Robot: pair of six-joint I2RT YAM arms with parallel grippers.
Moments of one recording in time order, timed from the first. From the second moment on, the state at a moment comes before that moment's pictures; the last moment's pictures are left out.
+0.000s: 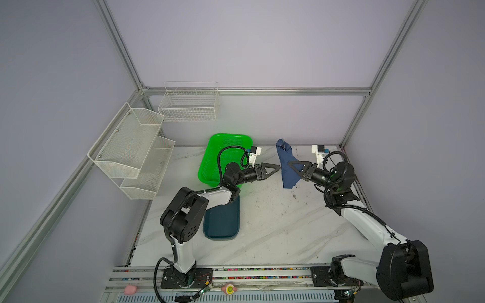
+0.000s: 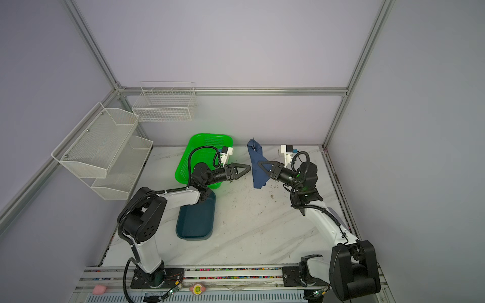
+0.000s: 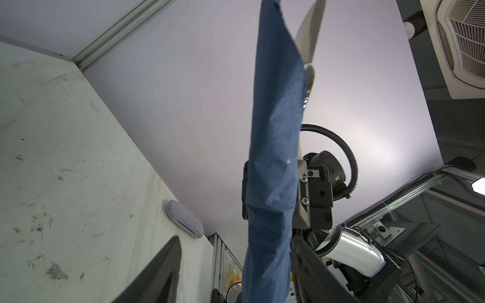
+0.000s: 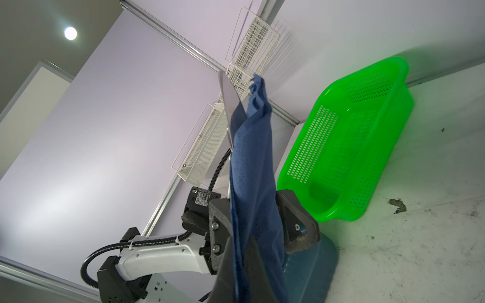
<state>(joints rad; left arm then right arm) -0.55 1.87 1.08 1.08 0.81 -1.21 0.19 1.23 0.78 0.57 -0.86 1.09</state>
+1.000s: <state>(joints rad) -0.58 1.91 1.08 1.16 0.81 -1.27 0.19 1.23 0.78 0.58 -0.85 1.11</state>
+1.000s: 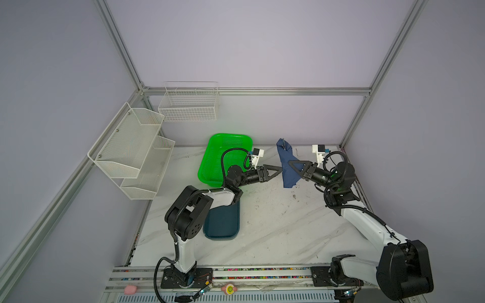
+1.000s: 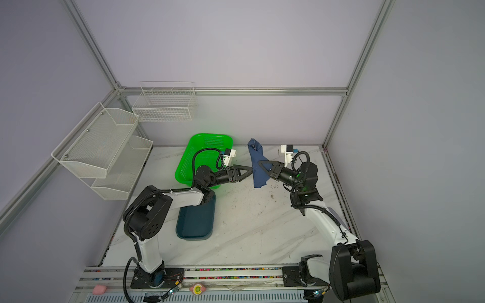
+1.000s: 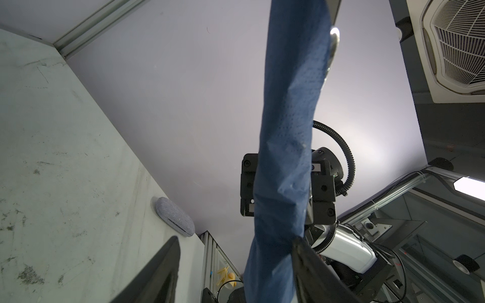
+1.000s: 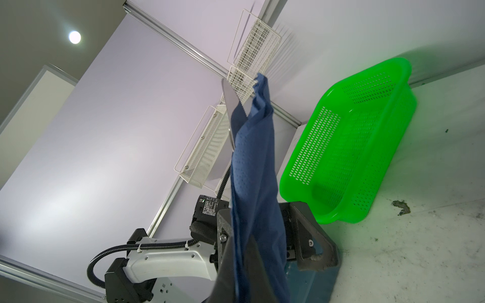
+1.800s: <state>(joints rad) -0.61 1.95 1.22 1.22 0.86 -1.31 0.19 1.28 0.75 0.78 -0.90 1.24</state>
